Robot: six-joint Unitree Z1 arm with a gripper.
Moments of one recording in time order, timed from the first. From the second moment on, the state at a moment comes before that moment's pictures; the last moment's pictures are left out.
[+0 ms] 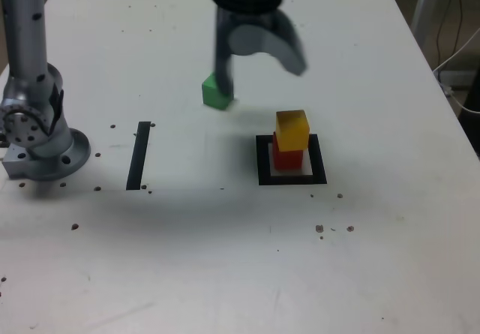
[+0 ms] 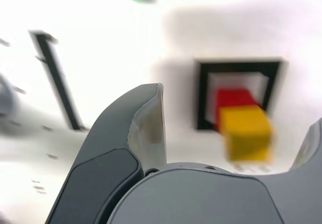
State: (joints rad) arm 0.14 1.82 -1.42 1.30 0.05 0.13
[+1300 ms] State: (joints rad) arm 0.34 1.91 -1.15 0.99 0.28 0.59
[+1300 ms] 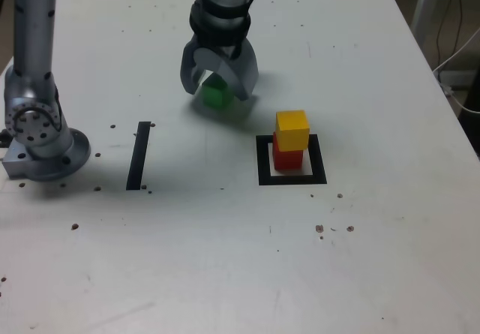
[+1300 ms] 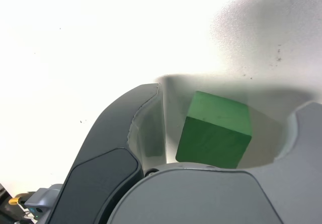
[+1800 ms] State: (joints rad) arm 0.33 1.92 -1.17 1.01 0.28 0.63
